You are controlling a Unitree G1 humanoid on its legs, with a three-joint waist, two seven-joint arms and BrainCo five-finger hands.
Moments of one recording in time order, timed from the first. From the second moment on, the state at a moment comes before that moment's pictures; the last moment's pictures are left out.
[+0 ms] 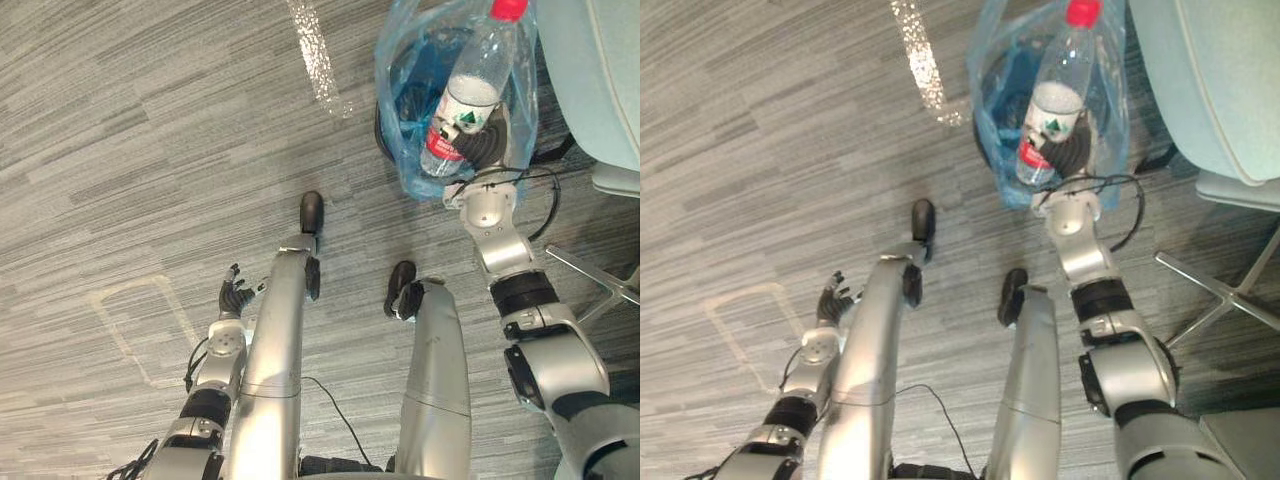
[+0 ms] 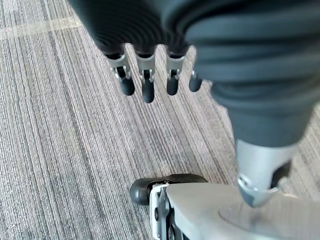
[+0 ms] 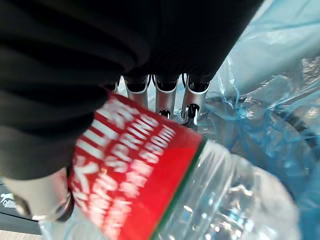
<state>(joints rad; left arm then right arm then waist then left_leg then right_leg) -0.29 0.14 -0.01 0.68 -0.09 -0.14 0.24 -0.92 -0.46 0.14 0.64 -0.08 -0.10 -0.44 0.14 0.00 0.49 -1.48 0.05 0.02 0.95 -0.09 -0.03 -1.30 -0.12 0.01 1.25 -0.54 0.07</state>
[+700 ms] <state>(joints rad) -0.30 0.15 -0.01 0.71 -0.07 -0.14 0.24 -0.84 -0.46 0.21 0.38 -0.12 -0.12 -0.47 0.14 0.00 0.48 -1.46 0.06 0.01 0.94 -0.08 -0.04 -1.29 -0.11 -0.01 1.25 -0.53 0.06</state>
